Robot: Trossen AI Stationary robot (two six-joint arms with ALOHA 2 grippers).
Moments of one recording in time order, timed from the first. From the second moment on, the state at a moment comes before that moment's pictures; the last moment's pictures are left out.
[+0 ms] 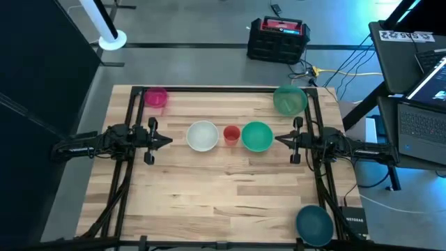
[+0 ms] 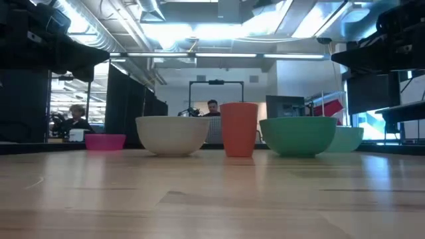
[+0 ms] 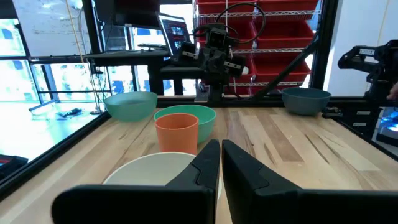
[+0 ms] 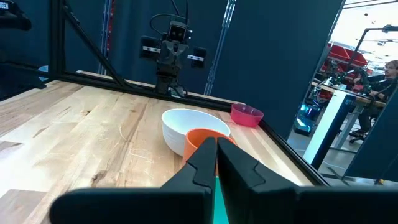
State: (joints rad) left arm 0.13 0.01 0.01 0.02 0.07 0.06; right arm -0.08 0.00 0.01 0.01 0.00 -0.23
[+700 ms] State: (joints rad) left arm 0.17 0.21 0.24 0.05 -0.22 -0.34; right arm -0.08 0.00 0.01 0.03 0.01 -0.16
